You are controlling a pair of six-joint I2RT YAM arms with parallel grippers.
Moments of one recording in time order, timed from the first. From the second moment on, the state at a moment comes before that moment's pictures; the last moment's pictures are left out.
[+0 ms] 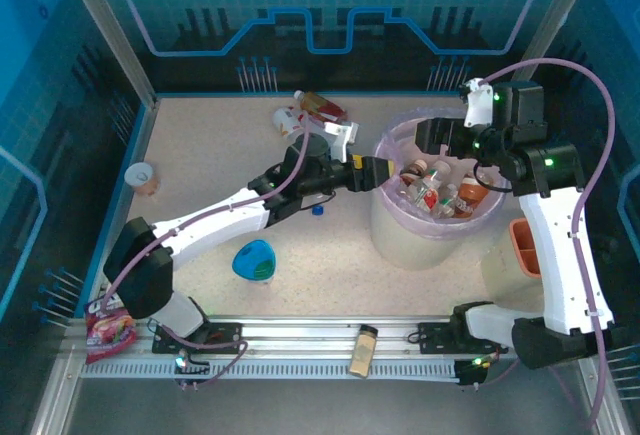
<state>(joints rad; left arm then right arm) -0.78 1.56 1.19 0.15 0.30 -0.70 0.14 1.21 1.66 -1.09 -0.25 0.20</state>
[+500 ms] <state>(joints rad) -0.77 1.22 1.20 -0.30 0.05 -0.47 0.02 1.26 1.74 -1.12 -0.30 0.19</state>
